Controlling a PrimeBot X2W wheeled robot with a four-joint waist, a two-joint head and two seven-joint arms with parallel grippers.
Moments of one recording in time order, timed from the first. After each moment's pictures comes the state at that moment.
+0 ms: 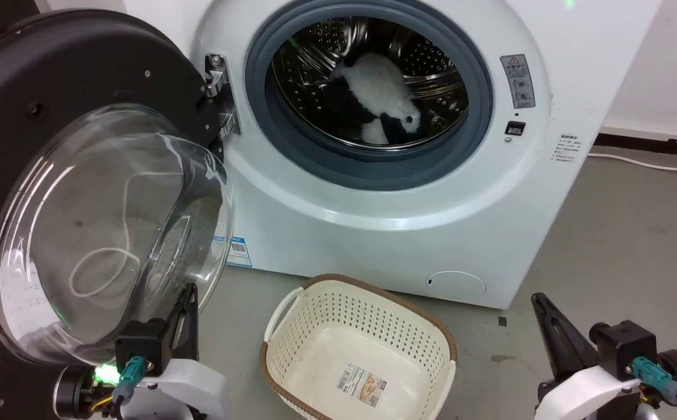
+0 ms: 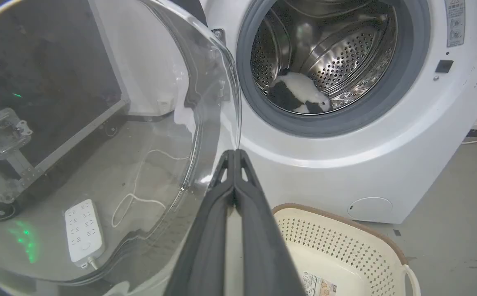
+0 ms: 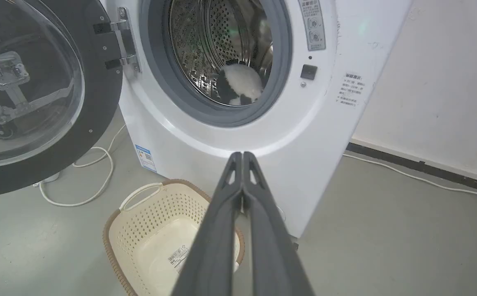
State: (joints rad) left arm -0.01 0.05 0.00 0.00 0.00 0.00 0.00; right arm 0.01 -0.05 0.00 0.00 0.01 0.13 0.00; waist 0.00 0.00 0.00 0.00
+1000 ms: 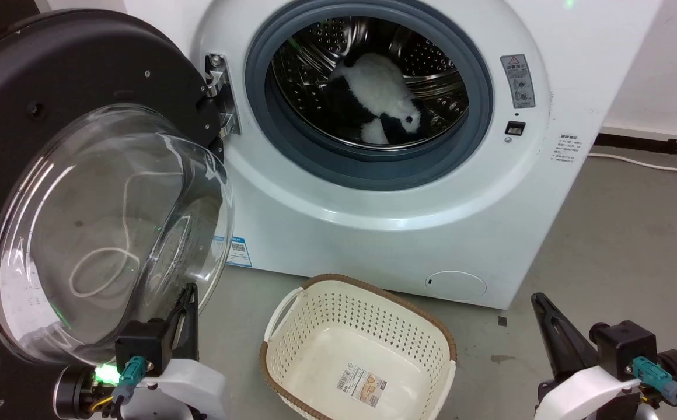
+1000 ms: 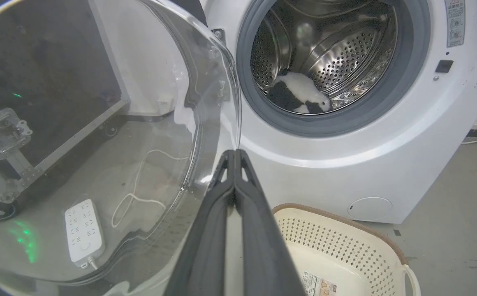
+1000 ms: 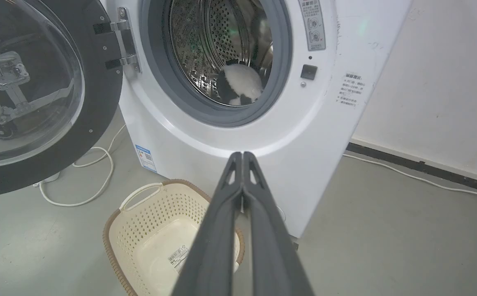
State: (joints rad) left arm -0.01 0.05 0.00 0.00 0.00 0.00 0.00; right arm 0.01 -0.05 0.00 0.00 0.01 0.13 0.00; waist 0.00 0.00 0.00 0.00
